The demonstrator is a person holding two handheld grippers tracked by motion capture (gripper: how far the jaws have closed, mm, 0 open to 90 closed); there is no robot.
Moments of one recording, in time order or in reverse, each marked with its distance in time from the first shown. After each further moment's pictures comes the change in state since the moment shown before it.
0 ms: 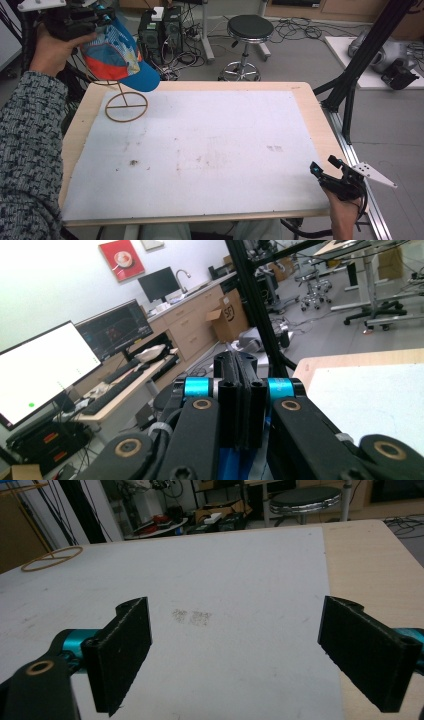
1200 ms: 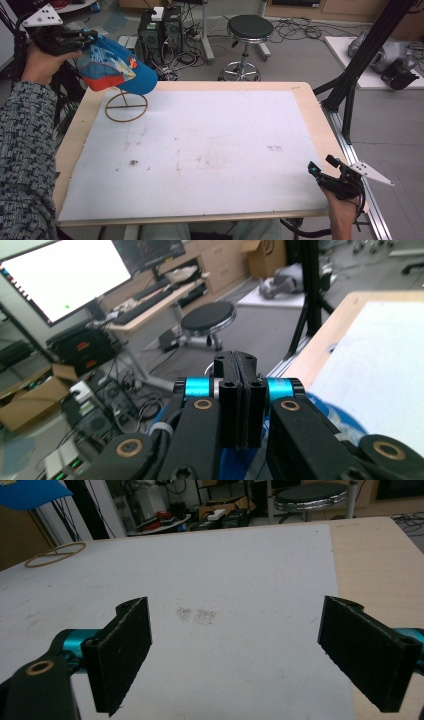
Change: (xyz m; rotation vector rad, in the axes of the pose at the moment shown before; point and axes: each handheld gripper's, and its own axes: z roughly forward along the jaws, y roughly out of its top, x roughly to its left) left arm 0.030 -0.079 -0.034 0.285 0.149 -0.109; right arm 0.002 0.000 0.004 0.016 0.011 -0.006
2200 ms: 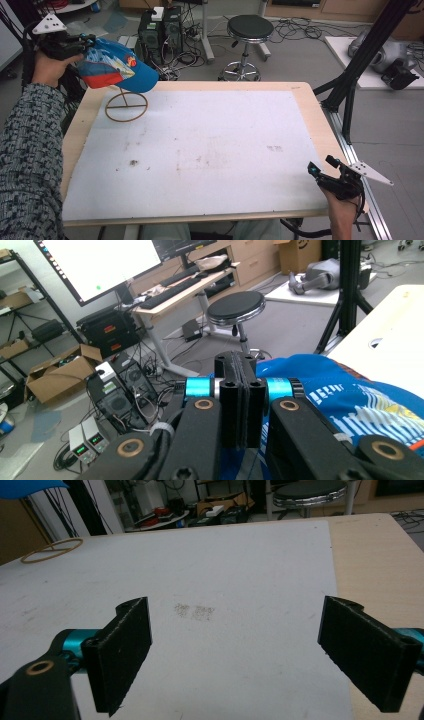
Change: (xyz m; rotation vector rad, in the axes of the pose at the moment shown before) left arm 0.013 -0.032 0.015 0.019 0.109 -0.055; right arm 0.000 -0.001 0.001 0.013 -0.006 -0.004
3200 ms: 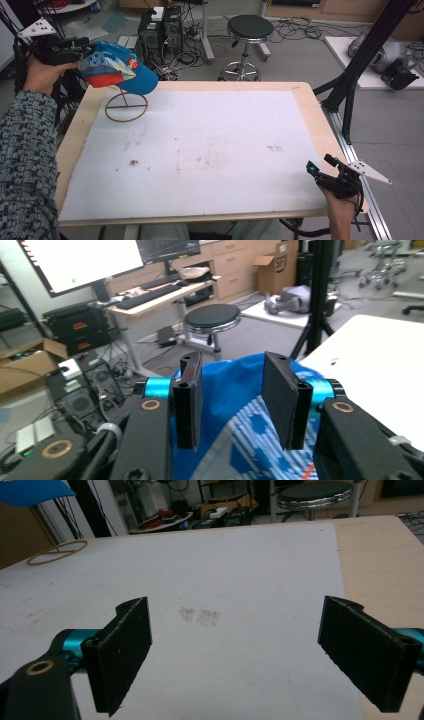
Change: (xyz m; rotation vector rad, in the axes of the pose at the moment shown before) left arm -0.002 -0.011 -0.021 -0.061 -0.090 -0.133; right arm 0.002 0.002 0.004 -0.005 0.014 0.002
